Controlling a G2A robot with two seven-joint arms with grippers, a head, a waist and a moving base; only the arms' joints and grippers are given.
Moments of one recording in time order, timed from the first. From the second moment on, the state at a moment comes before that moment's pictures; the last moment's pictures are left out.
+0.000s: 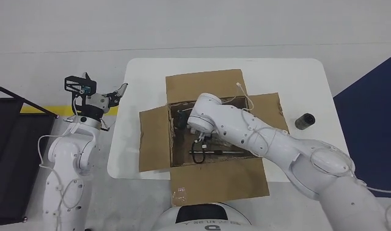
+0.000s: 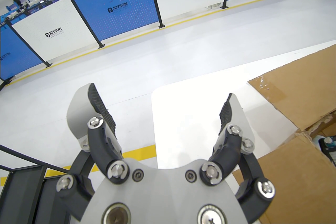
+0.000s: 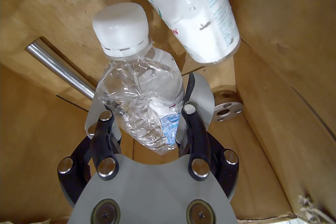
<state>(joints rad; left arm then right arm) 1.62 -1.29 -1.71 -1.91 1.44 -0.23 -0.14 -0.58 -1.40 0.27 -1.28 -0.86 -0.09 1.53</state>
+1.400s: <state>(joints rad) 1.62 -1.29 -1.71 -1.91 1.44 -0.23 -0.14 -1.64 -1.03 1.77 -2.35 -0.73 -0.06 1.05</state>
